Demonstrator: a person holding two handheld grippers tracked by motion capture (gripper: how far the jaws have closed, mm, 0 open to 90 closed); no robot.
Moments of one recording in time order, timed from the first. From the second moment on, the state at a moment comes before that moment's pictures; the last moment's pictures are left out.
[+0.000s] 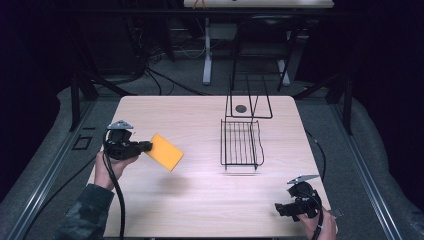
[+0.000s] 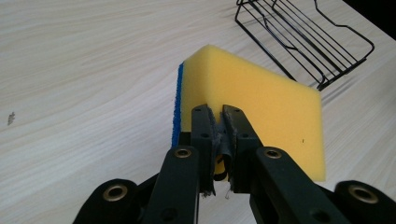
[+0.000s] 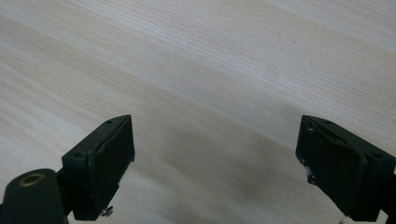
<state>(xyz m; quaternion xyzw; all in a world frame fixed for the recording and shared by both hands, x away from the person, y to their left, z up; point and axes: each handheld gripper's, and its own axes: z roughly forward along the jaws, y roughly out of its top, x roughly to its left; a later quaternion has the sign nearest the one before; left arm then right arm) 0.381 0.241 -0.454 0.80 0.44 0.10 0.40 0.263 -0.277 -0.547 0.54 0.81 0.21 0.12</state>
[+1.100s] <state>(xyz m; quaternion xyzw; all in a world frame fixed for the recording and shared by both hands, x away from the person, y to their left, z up) 0.403 0.183 -0.426 0.80 0.40 0.10 0.44 0.263 -0.278 -0.547 0.54 0.81 0.21 0.12</state>
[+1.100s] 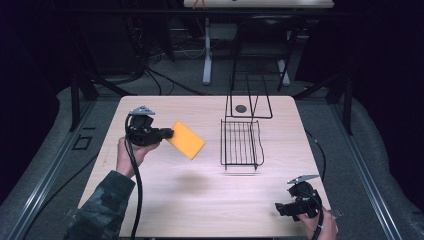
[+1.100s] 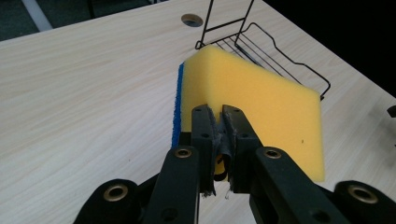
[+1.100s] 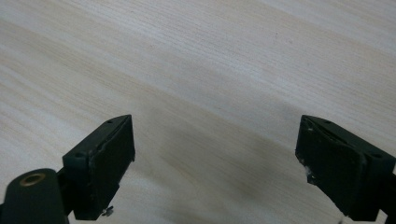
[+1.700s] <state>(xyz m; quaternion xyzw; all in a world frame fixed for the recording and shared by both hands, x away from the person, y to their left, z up) 0.417 0.145 -0.424 0.80 0.39 0.07 0.46 0.263 -0.278 -0.546 0.54 0.81 0.21 0.12</state>
